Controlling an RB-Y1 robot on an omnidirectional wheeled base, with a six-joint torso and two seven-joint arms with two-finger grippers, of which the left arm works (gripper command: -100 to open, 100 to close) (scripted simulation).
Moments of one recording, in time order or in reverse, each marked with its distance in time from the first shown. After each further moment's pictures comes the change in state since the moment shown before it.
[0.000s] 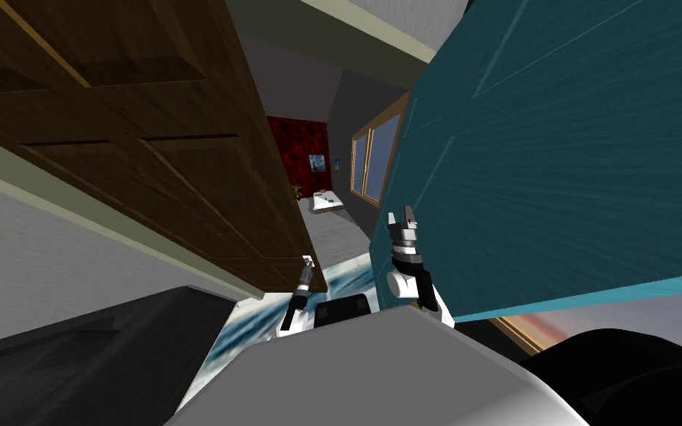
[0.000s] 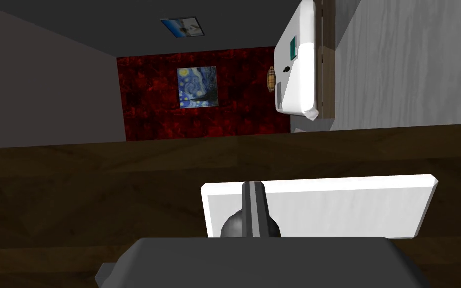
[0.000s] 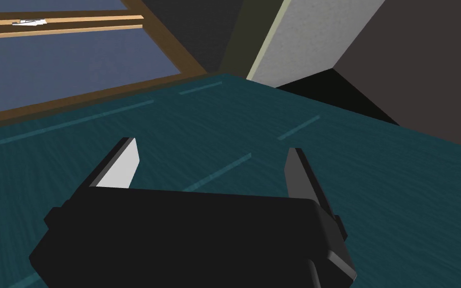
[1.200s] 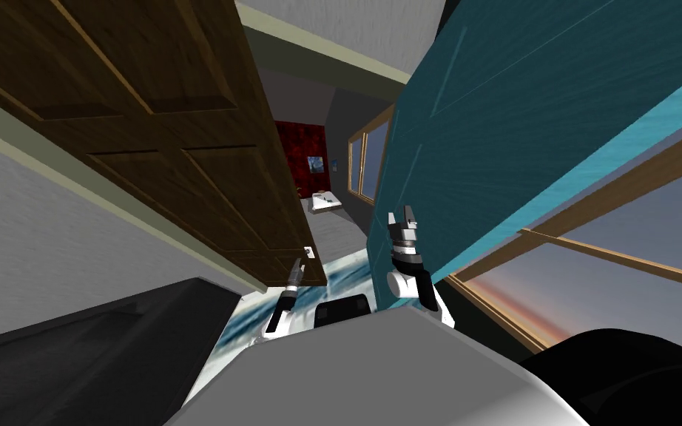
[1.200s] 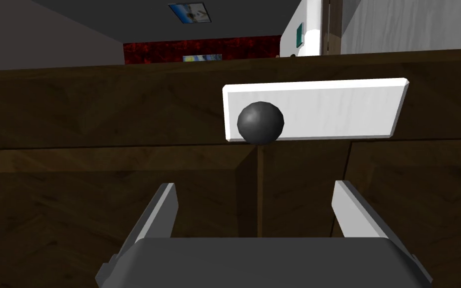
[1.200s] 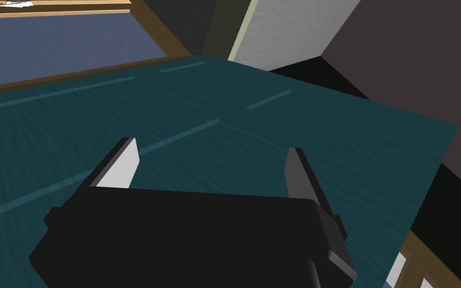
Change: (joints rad) arm -0.031 0.114 0.026 0.052 0.044 -0.044 0.123
